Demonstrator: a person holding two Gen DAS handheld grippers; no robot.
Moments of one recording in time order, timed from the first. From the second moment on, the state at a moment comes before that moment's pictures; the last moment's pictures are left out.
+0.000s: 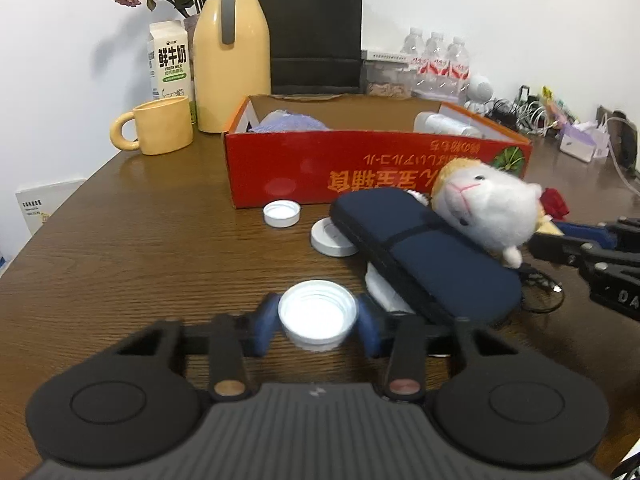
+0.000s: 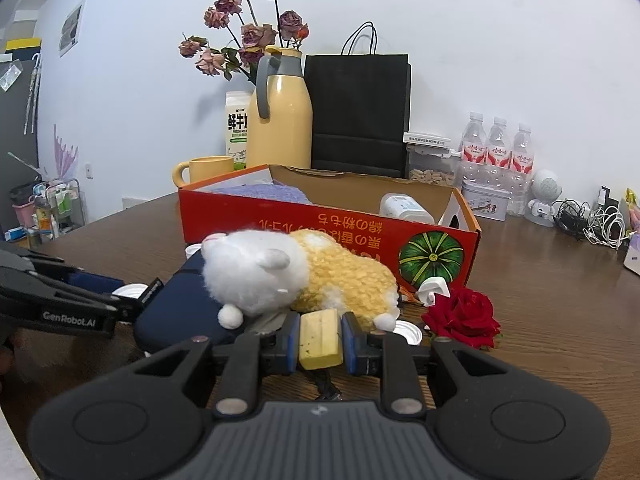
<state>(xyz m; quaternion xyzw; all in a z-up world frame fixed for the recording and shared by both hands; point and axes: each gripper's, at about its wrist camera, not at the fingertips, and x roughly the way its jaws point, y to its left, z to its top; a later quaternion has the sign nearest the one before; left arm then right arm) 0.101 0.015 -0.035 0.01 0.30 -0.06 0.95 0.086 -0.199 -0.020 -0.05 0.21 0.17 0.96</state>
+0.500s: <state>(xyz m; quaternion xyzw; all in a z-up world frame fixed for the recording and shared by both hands) 0.099 0.020 -0.009 0.00 0.26 -0.05 0.97 0.085 -0.203 -0.013 -0.05 0.20 0.17 0.96</state>
